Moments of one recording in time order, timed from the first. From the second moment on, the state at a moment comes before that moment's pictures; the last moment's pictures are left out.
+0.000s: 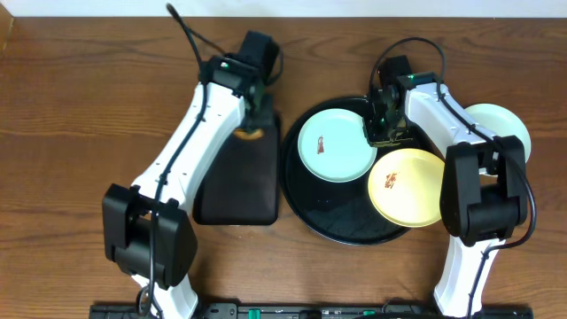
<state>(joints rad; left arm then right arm) -0.40 1.87 1.69 -1.09 -0.11 -0.37 0.20 2.11 1.53 -0.93 -0.11 0.06</state>
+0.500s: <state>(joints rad) -0.61 2.08 1.67 -0.90 0.01 -0.38 0.20 2.11 1.53 -0.93 -0.11 0.06</state>
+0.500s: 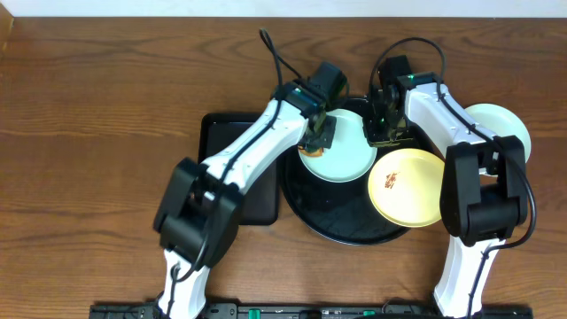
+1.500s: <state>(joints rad) -0.60 2.18 1.66 -0.78 -0.01 -0.38 0.20 2.11 1.53 -0.93 -0.12 0.06</state>
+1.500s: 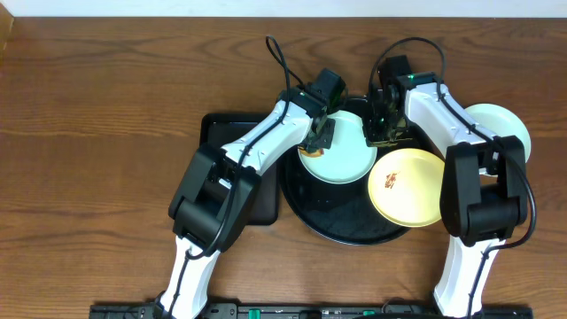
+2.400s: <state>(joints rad) -0.62 2.23 1.66 -0.69 0.25 -0.39 0.20 2.11 1.53 -0.93 -0.11 0.06</state>
